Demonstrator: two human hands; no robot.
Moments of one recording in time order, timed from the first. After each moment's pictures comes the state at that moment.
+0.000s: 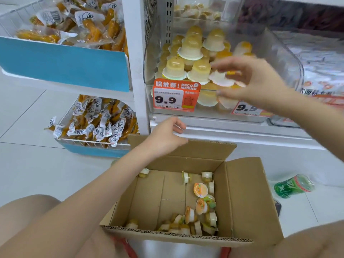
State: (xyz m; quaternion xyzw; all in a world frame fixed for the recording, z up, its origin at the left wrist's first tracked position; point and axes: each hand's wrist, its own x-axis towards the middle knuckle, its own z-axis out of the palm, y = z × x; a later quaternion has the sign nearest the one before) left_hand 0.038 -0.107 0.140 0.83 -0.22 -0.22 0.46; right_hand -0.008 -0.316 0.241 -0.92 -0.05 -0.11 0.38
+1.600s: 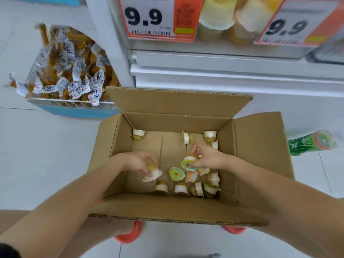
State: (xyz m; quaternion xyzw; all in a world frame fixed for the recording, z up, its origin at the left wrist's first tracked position) left_hand 0.025 -0.038 -0.078 0.76 -0.13 -0.61 0.17; right_hand -0.082 -0.272 -0.079 -0.79 0.17 0.35 0.46
